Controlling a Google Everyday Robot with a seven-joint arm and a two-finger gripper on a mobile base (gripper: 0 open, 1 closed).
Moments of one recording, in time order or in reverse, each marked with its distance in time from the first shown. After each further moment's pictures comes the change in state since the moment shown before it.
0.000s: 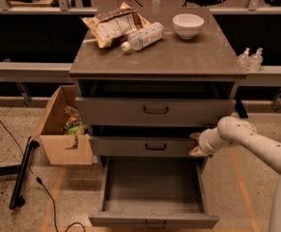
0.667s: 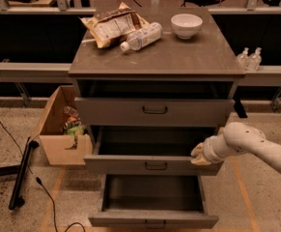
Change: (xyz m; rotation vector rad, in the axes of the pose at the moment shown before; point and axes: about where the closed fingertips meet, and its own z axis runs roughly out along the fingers) arm -0.012 0.047 -0.025 -0.051 -0.017 0.073
